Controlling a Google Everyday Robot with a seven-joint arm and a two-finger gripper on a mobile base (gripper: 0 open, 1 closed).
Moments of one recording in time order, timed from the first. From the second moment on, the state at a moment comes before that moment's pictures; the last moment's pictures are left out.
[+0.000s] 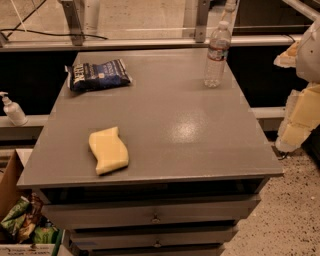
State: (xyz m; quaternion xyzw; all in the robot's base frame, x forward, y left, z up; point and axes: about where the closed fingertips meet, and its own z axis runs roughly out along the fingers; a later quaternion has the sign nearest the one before) arm 0.438 -0.217 0.976 -0.60 0.78 -0.03 0.16
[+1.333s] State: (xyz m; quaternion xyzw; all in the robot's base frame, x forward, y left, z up) arm 0.522 -0.205 0.944 -0.59 0.77 0.01 0.24
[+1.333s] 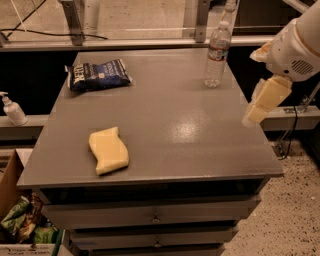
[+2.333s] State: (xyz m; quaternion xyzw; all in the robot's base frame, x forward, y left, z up) arm 0.668 -0.219 0.907 -0.51 0.80 0.02 0.32
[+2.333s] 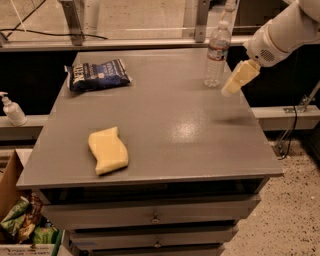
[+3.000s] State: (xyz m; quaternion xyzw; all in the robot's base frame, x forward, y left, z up) arm 0.718 -0.234 0.887 -0.44 0.82 0.05 0.36
